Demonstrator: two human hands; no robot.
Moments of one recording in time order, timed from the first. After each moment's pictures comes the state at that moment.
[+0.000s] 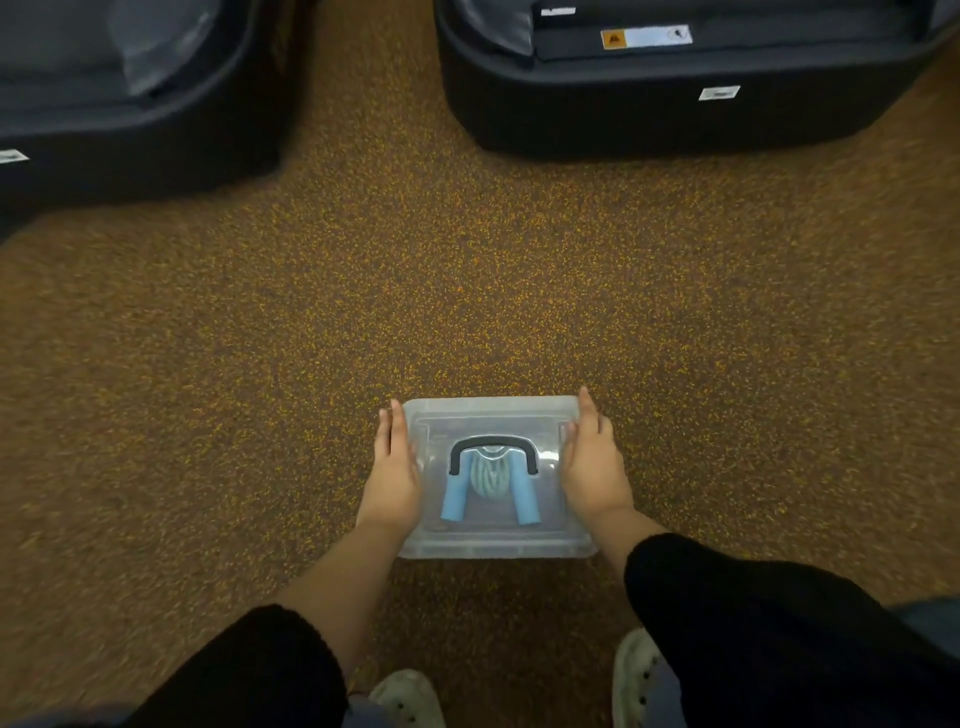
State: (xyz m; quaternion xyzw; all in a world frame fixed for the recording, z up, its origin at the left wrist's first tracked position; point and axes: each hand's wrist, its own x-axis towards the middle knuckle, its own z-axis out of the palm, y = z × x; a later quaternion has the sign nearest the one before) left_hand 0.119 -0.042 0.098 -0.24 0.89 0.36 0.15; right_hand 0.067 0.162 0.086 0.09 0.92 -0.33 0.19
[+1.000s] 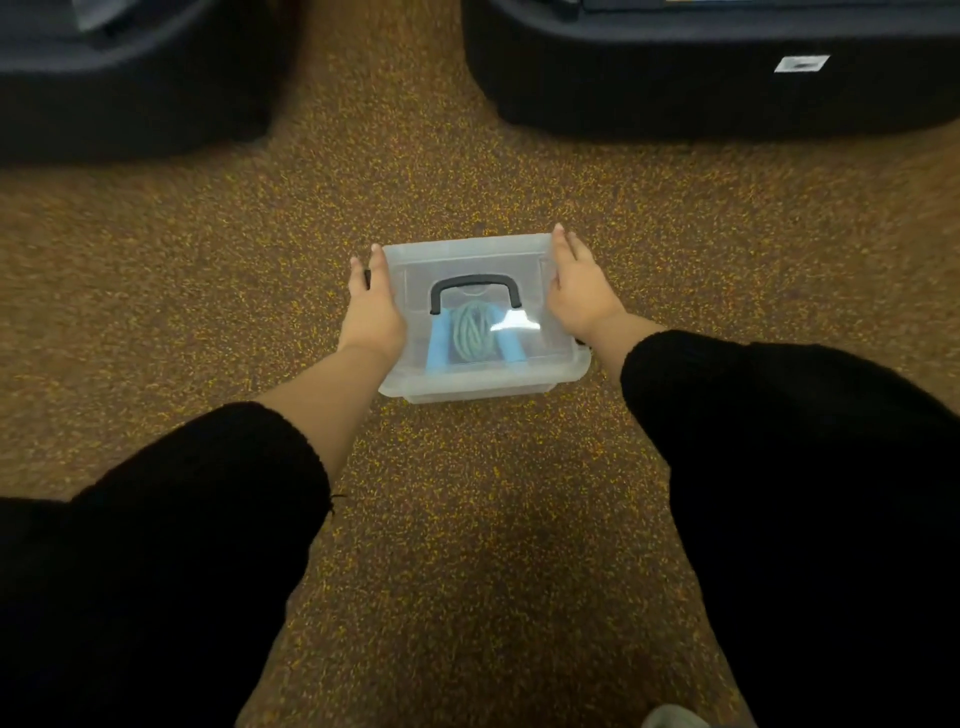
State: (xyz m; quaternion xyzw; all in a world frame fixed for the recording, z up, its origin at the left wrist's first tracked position) left_hand -0.071 -0.106 0.082 -0.27 0.91 0.29 0.10; right_hand -0.149 0.102 0.075 -0.08 0.94 -0.27 0.19
